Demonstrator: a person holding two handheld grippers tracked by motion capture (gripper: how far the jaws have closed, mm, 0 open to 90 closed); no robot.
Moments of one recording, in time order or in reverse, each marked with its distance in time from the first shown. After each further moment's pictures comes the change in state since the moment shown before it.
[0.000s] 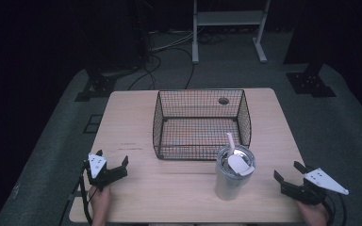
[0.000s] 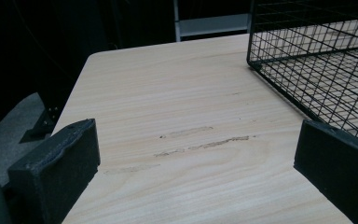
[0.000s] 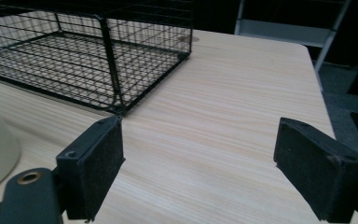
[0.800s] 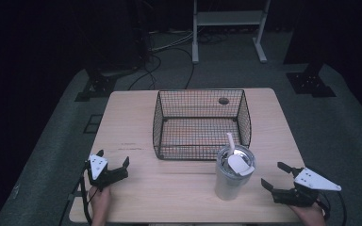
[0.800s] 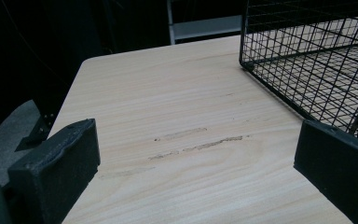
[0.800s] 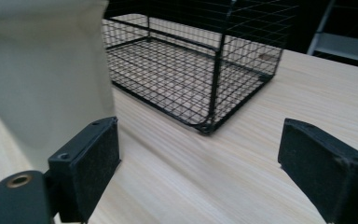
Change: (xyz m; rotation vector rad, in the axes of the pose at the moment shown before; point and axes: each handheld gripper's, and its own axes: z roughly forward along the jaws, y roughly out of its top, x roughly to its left) left arm -0.001 -0.001 -0.001 -0.014 -0.022 0.016; right arm 0.029 0.023 -0.003 0.003 0.283 -0.103
